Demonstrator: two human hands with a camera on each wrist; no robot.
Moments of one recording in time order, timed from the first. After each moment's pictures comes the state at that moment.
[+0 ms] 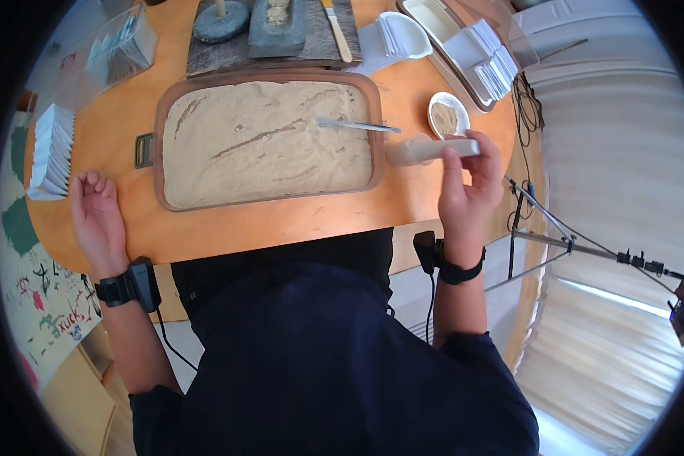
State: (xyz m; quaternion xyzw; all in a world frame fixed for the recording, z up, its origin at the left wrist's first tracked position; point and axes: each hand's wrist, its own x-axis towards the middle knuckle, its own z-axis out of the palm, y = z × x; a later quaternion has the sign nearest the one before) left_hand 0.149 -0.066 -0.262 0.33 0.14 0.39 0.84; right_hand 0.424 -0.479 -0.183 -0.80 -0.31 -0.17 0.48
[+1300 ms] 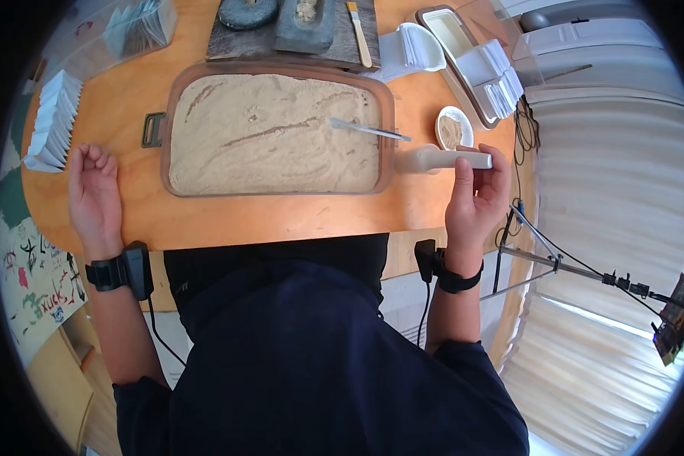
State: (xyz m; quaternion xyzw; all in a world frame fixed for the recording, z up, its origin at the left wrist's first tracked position) left_hand 0.149 -0.069 -0.261 0.33 0.15 0.40 0.85; right_hand 0.426 -0.476 -0.181 -0.80 -0.29 -0.17 0.50
